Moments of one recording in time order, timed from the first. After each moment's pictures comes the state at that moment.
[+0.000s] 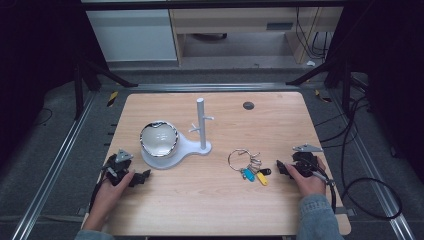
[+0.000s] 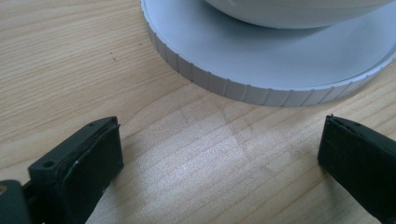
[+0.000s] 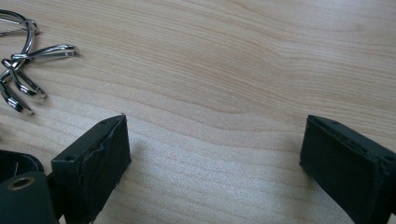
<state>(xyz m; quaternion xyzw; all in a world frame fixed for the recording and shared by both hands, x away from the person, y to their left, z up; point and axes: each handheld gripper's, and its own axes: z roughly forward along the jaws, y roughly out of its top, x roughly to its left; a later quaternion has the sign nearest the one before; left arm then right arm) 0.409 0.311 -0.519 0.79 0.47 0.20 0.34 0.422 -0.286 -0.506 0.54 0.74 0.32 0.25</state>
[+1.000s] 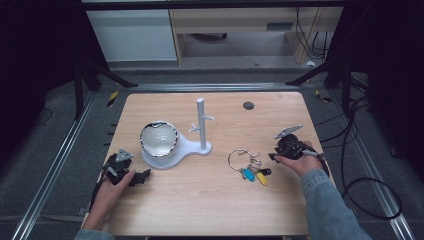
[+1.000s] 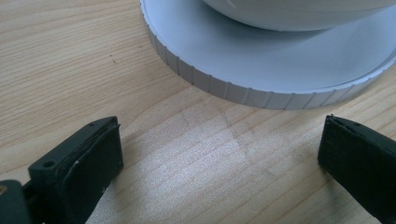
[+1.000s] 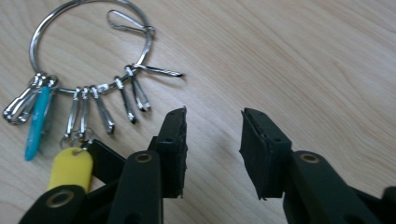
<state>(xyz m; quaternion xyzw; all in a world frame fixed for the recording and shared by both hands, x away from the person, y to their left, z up) 0.411 0.310 -0.519 0.79 0.47 0.20 0.34 0.458 -0.247 -0.454 0.39 0.87 0.25 0.15</state>
